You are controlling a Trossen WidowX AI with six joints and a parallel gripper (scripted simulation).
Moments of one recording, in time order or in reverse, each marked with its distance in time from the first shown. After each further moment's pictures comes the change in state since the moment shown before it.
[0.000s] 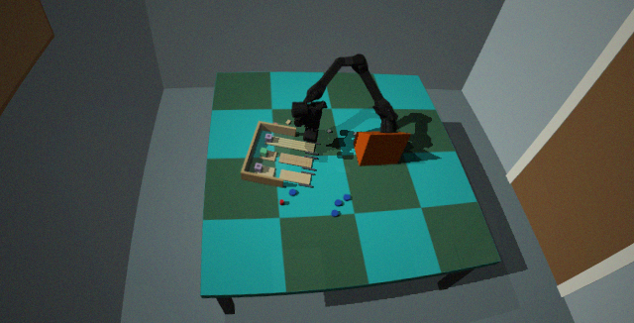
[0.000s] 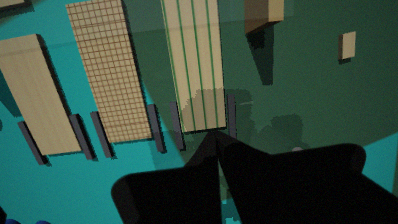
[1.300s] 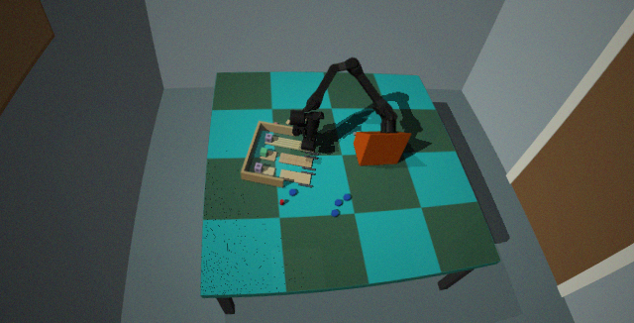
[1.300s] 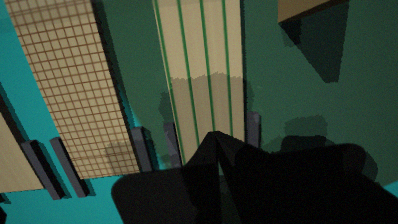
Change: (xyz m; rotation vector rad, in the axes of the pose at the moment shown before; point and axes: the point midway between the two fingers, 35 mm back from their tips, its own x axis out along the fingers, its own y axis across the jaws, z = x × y) arm 0.060 0.002 0.003 0.005 0.006 -0.002
